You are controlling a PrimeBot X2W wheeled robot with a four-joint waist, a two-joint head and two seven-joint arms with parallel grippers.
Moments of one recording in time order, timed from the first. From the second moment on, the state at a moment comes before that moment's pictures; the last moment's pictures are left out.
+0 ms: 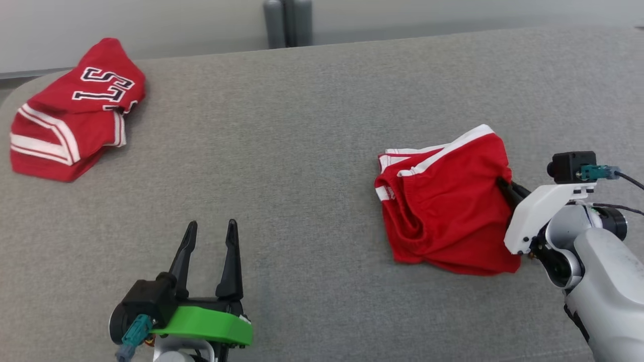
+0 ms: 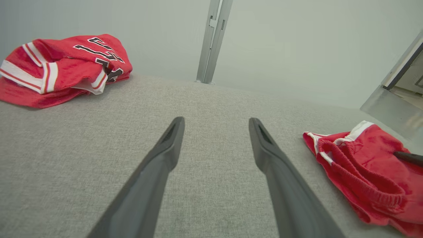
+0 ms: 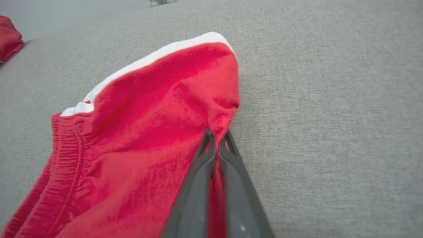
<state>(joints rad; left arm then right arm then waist) -0.04 0.05 -0.22 0.13 -0.36 -0.01 -0.26 -0.48 -0.33 0.28 0.57 0.60 0.13 0.17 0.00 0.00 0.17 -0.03</state>
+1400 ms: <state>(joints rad) -0.19 0.17 -0.23 -0.12 -0.24 0.01 -0.17 -1.06 -0.44 0.36 1.05 0.47 0.13 -0.18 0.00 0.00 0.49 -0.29</state>
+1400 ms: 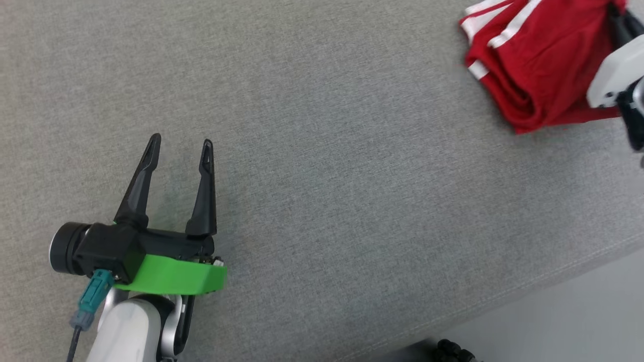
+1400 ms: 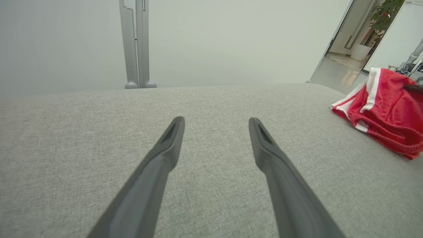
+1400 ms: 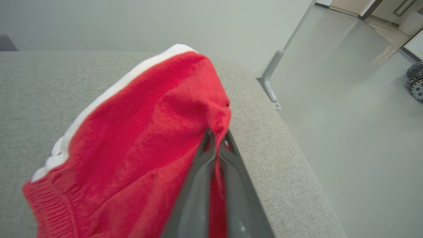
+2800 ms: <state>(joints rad) -0.17 0.14 -0.21 -0.04 -0.31 0.04 -0.23 -0.94 -0.35 0.03 0.83 0.13 0.13 -0.26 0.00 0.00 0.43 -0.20</state>
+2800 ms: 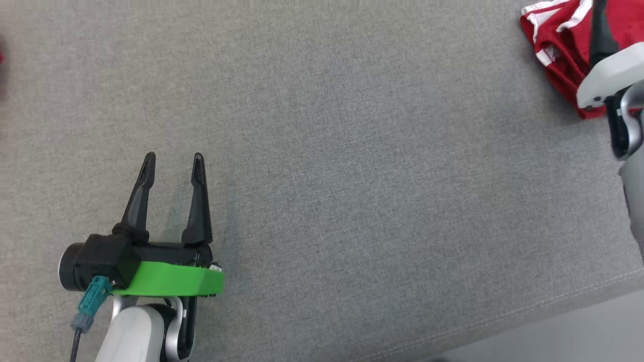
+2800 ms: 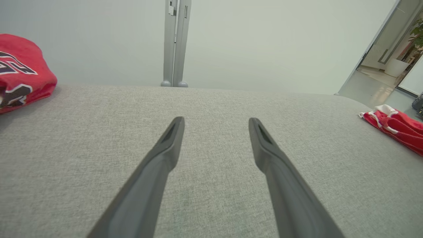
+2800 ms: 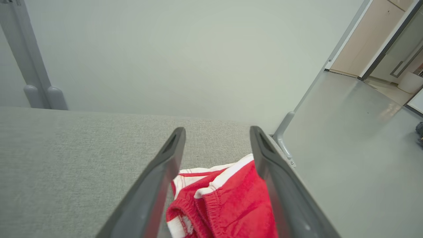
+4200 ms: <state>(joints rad) 0.01 0.05 -0.12 0.23 -0.36 0.03 -0.26 -0.09 -0.05 0.10 0.22 0.25 0.13 -0.26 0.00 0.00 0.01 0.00</state>
